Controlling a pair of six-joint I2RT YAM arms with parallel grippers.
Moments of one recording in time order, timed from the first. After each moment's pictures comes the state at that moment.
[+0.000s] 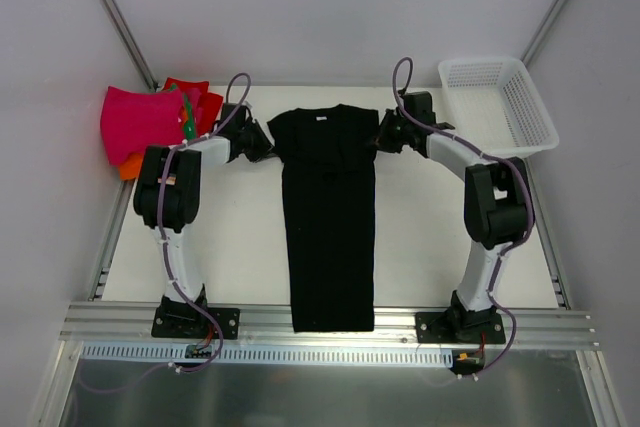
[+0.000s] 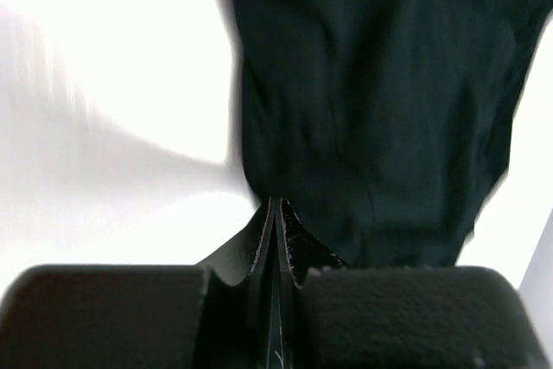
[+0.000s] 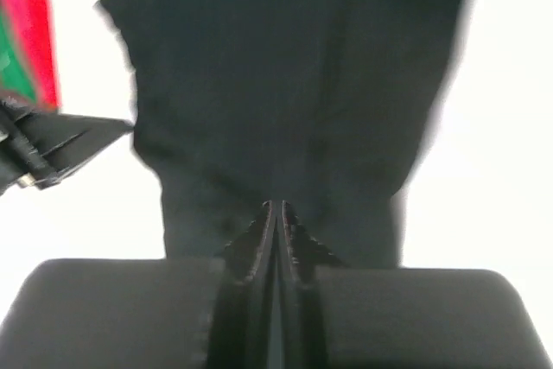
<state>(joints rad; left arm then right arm) -0.17 2.04 1.28 -0.04 0.35 -0.70 0.27 1.95 1.38 -0.20 -0.34 0.61</state>
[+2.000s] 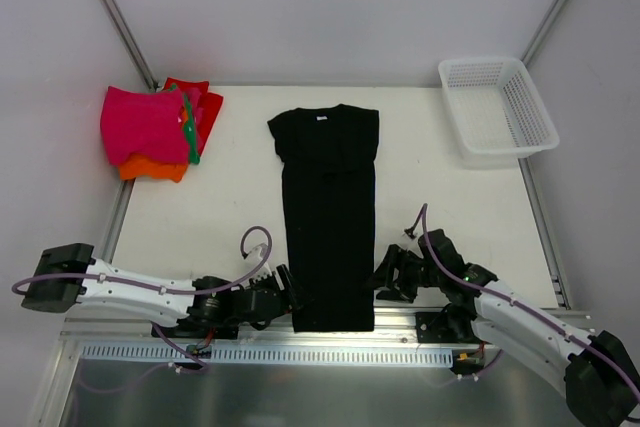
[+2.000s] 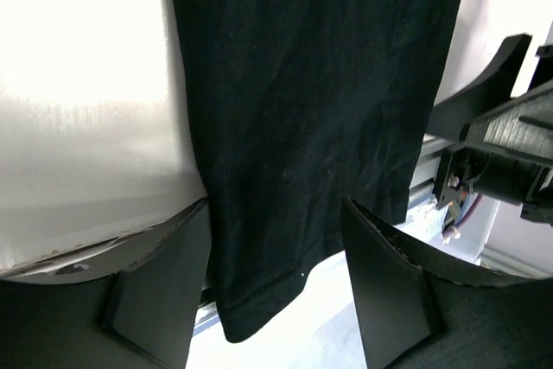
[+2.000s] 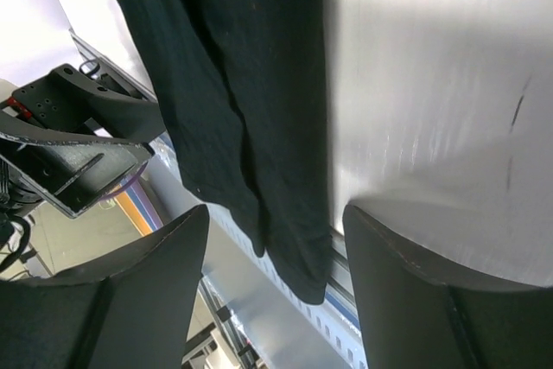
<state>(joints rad) -1.58 0.85 0.19 -0.20 -0.51 -1.66 0.66 0.68 0.12 -0.24 -0.52 1.07</state>
